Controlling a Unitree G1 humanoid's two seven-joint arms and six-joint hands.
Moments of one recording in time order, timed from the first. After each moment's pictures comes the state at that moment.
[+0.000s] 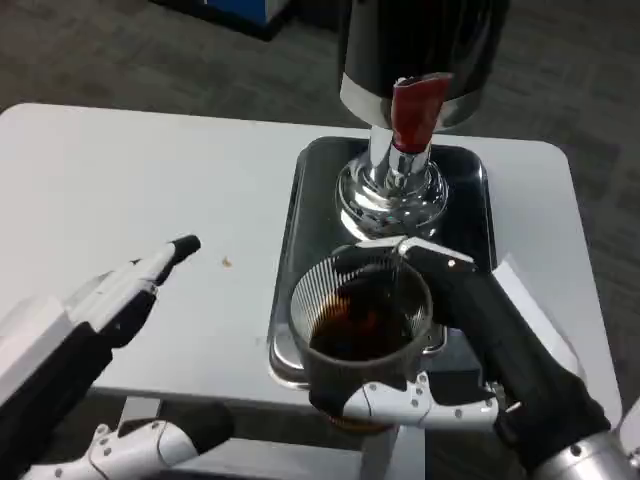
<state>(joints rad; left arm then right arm) 0.36 0.60 0.45 -0.71 0.14 -0.16 -0.45 0.01 -0.16 0.18 -0.54 -0.24 0.00 0.17</state>
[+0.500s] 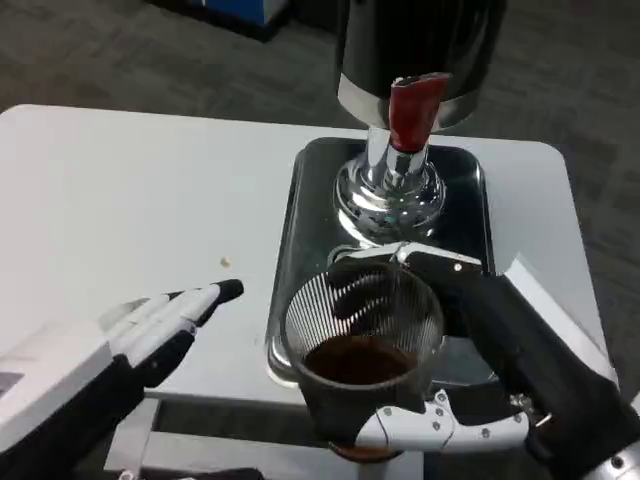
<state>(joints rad) 0.43 0.65 0.54 -0.87 0.12 -0.10 -0.59 0.06 -0.22 0.14 -0.76 -0.17 0.15 0.29</state>
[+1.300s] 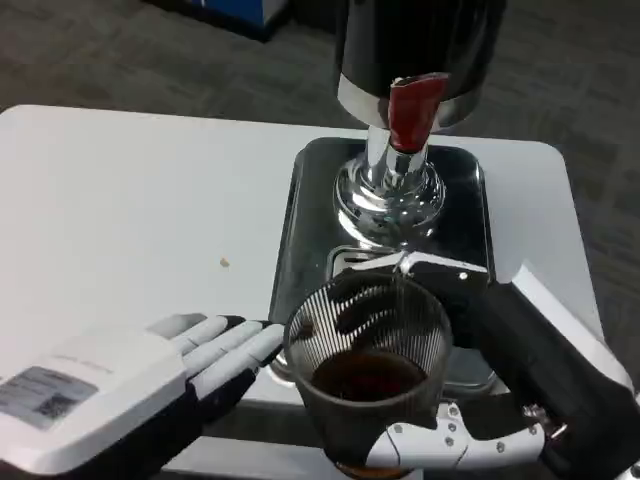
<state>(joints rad) 0.38 0.77 0.57 -1.02 0.17 -0.03 -0.75 0.09 -0.27 0.12 -0.84 -0.12 0.21 0.32</state>
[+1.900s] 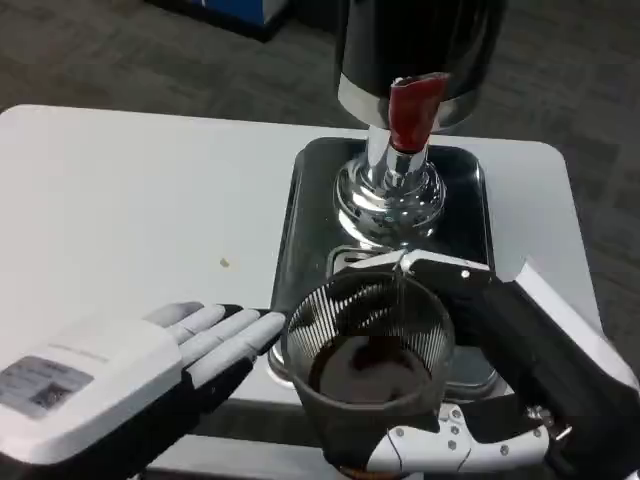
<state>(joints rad) 0.35 0.77 0.59 -1.02 0.15 -0.02 -0.76 0.09 -0.28 0.12 -0.87 -0.12 0.22 0.32</state>
